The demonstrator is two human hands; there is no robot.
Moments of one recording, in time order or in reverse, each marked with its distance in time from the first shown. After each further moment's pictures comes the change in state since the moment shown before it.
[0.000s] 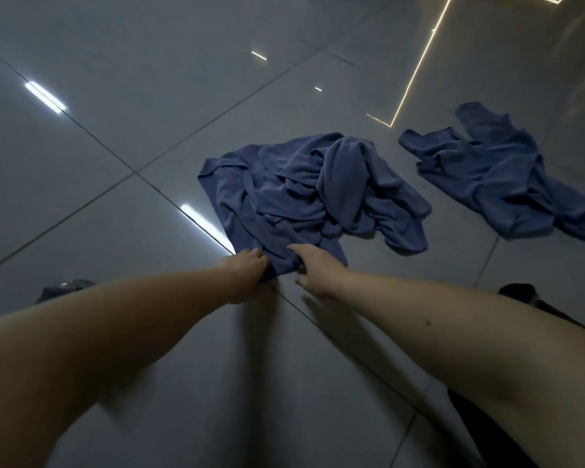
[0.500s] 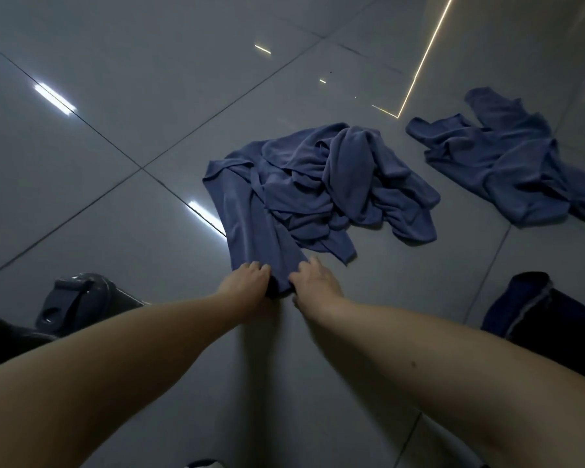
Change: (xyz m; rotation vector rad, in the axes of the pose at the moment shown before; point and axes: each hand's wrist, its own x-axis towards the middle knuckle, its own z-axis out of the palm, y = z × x) left_hand -0.015 0.018 0.043 -0.086 0.066 -0.105; right_hand -0.010 -0.012 0.058 -0.487 0.040 -0.034
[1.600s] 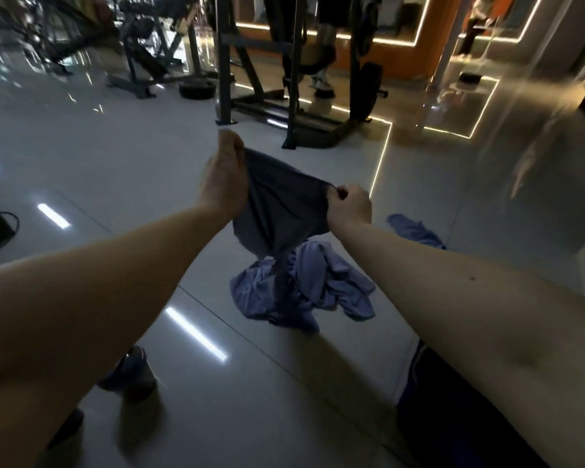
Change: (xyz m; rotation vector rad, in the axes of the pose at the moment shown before) left_hand -0.148 0.028 -0.358 -0.712 1.174 0.068; right_hand -0.158 0.052 -0.320 1.037 1.007 0.340
